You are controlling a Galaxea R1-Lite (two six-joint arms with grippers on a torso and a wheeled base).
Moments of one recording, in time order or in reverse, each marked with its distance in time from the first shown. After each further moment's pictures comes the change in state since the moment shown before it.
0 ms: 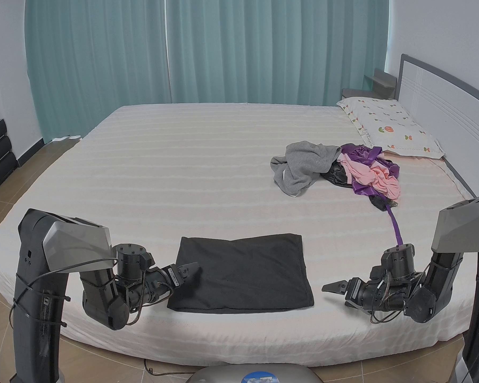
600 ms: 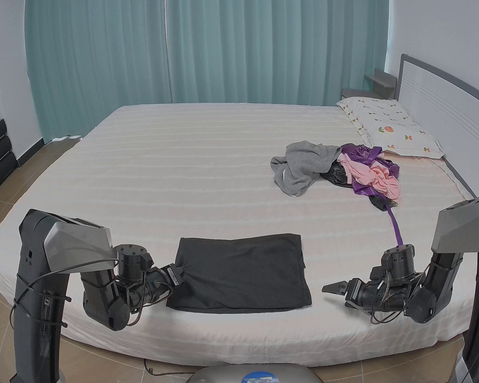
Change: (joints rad) left arm -0.003 0.004 0.001 -0.008 0.054 -0.009; right arm 0.000 0.001 0.004 -0.001 0.001 -0.002
